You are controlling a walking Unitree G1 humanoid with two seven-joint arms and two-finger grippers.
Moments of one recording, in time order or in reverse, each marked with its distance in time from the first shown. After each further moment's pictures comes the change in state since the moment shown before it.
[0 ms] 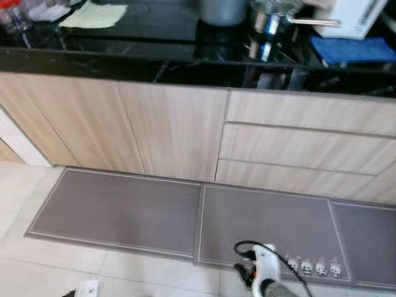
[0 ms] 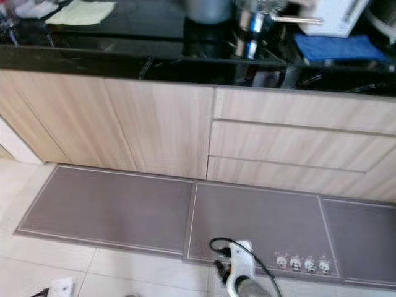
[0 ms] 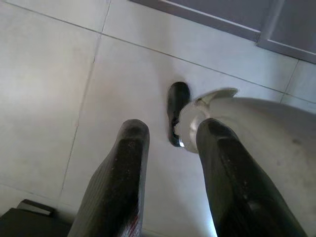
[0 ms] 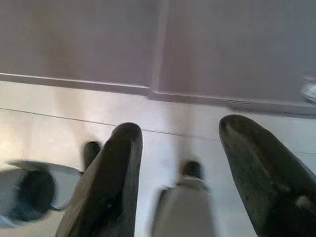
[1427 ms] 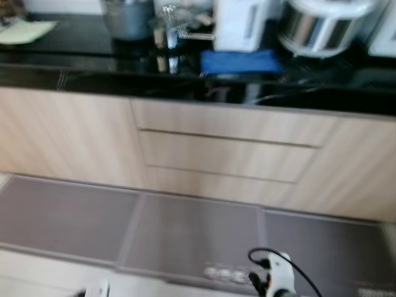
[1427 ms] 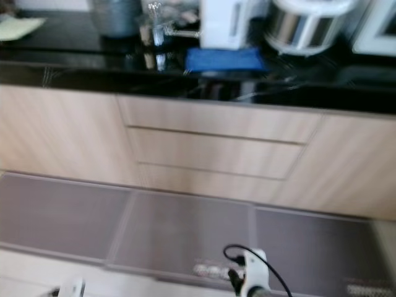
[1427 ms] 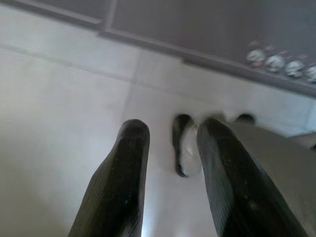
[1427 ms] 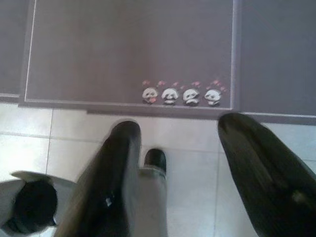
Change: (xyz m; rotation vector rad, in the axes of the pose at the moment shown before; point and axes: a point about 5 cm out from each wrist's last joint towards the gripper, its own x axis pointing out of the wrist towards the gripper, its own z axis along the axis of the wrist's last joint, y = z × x) left arm 0.001 -0.003 0.003 0.026 -0.014 -0.035; right arm -0.005 -0.007 -0.012 0.041 0.022 -0.019
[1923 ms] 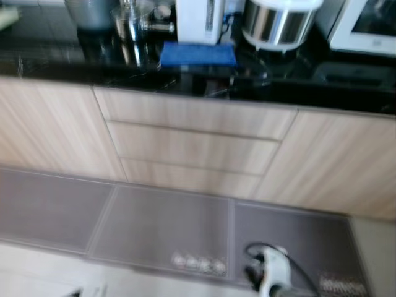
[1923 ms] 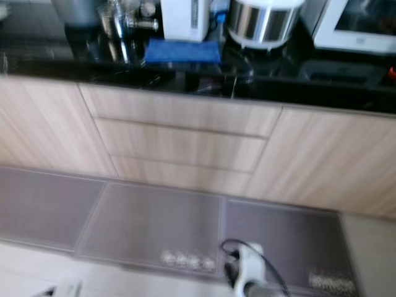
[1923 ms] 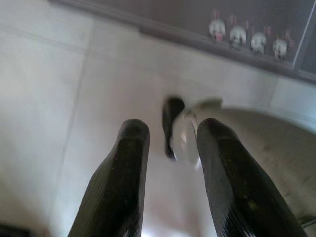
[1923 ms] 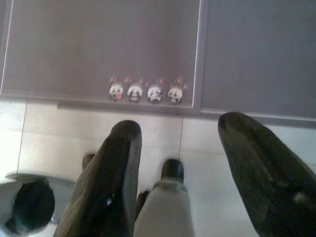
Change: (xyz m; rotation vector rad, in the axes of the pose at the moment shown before) left arm -0.003 0.007 -0.007 -0.001 0.023 0.021; right arm 0.004 0.010 0.008 -0.001 -0.026 0.023
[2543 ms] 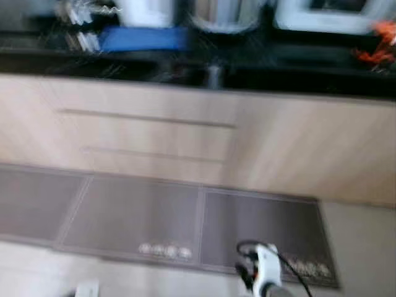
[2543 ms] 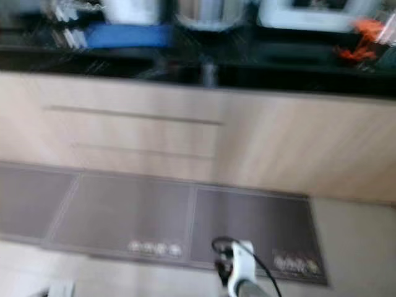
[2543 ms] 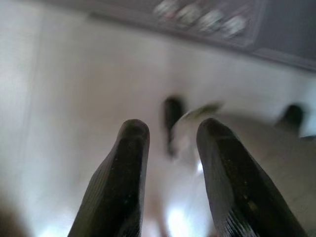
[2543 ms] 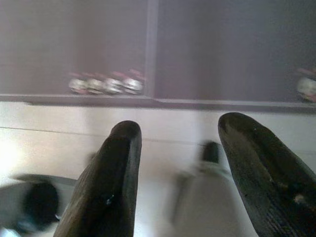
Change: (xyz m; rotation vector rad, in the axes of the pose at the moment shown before) left arm 0.002 0.000 0.010 0.006 -0.025 0.001; right arm -0.001 -0.002 -0.001 0.008 -0.005 -0.006
